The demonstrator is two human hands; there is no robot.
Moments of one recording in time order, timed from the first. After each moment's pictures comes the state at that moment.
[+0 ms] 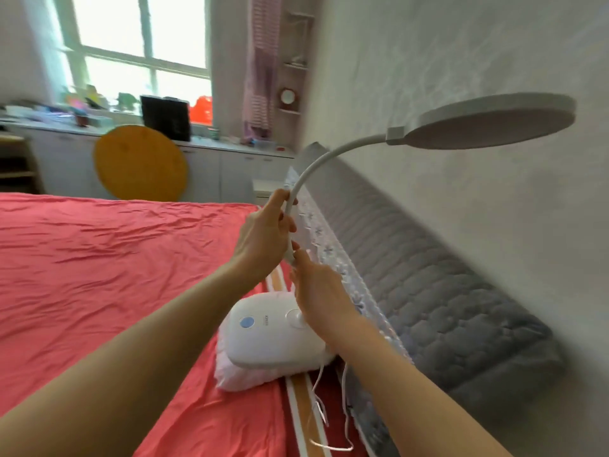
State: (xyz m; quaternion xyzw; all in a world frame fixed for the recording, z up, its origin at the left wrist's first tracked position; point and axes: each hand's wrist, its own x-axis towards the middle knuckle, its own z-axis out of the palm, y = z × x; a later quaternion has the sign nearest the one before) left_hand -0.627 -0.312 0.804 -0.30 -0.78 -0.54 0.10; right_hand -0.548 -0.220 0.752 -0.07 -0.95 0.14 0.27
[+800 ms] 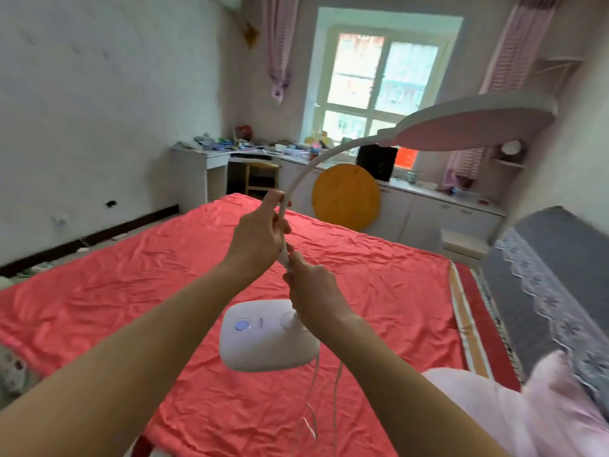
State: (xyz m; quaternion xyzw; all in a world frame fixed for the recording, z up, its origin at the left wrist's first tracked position) left_hand -0.722 -0.814 0.807 -0.07 -0.85 -0.44 0.27; right_hand -0.724 -0.692 0.750 0.24 -0.92 0.24 0.20
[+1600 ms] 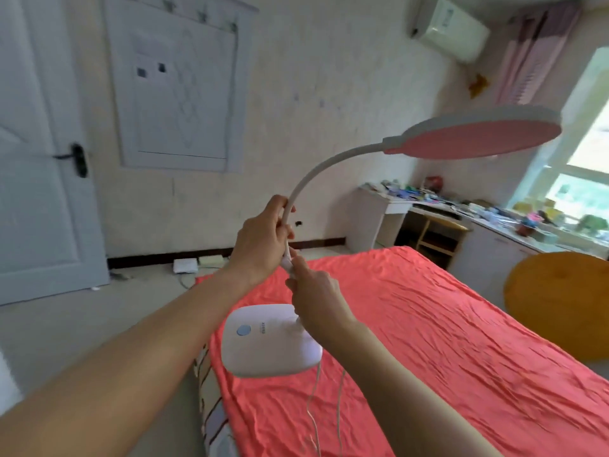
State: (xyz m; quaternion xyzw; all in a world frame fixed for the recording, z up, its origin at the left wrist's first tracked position) left_hand -0.744 -1.161 0.809 0.22 -0.81 -0.34 0.42; right_hand -0.813 -1.054 0.766 0.54 -0.81 0.22 0.08
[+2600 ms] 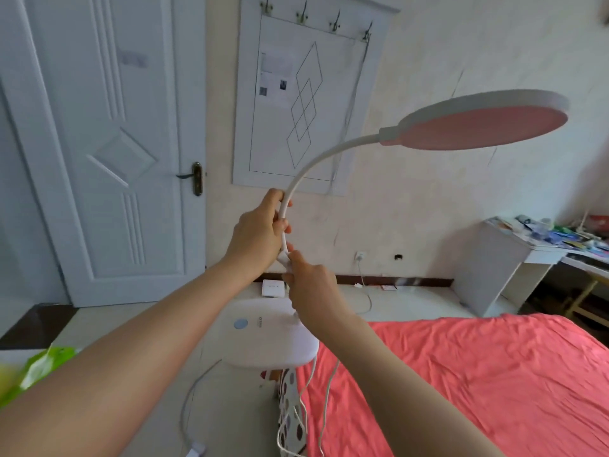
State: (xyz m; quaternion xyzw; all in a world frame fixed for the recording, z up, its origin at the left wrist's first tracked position) left_hand -0.690 -1.593 0.807 0.34 -0.78 -0.27 0.46; right_hand -0.787 -1.518 0.762 0.65 -0.73 0.21 0.02
